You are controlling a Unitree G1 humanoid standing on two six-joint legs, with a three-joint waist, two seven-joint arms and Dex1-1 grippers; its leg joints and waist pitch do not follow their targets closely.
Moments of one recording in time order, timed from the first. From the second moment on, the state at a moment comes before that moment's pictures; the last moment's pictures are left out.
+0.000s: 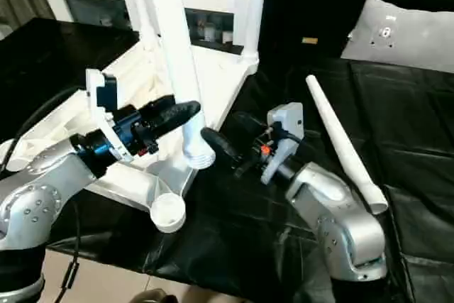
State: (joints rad) left arm -0.35 0.28 0.04 -0.31 -0.75 0.71 -0.51; right arm -0.17 -0.21 0.05 -0.36 0.51 0.59 0.43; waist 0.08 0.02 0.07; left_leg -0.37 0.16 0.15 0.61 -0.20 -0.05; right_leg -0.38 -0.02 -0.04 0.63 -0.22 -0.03
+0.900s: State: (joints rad) left arm -0.41 0.32 -0.06 -0.33 -0.70 0.77 -0.49; right arm -0.33 -0.27 0.14 -0.29 0.52 0.72 0.51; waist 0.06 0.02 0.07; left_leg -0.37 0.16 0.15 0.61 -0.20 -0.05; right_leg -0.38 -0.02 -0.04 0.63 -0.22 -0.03
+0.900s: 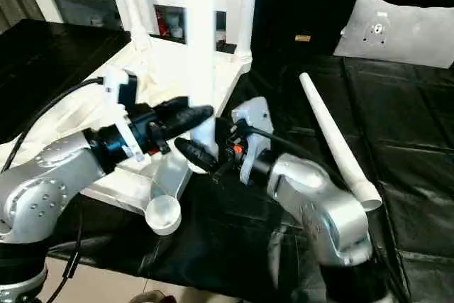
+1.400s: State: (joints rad) left arm -0.41 0.35 -0.09 -0.35 -0.66 0.77 -0.52; right arm -0.36 -0.30 0.13 -0.26 0.55 0.79 0.56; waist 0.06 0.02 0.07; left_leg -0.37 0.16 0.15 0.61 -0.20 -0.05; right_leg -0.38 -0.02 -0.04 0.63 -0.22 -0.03
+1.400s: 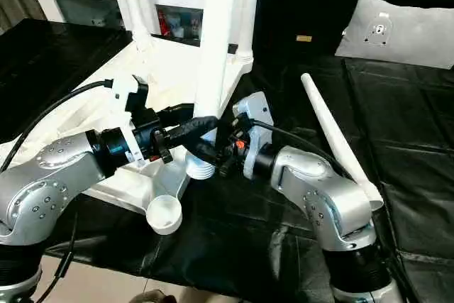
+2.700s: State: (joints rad) left arm -0.40 0.39 -0.07 -0.40 -0.70 0.81 -0.56; right arm -0.35 -0.28 0.14 -0.26 0.56 0.78 0.60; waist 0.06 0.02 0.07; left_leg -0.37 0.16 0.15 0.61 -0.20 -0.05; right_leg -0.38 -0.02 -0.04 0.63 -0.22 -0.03
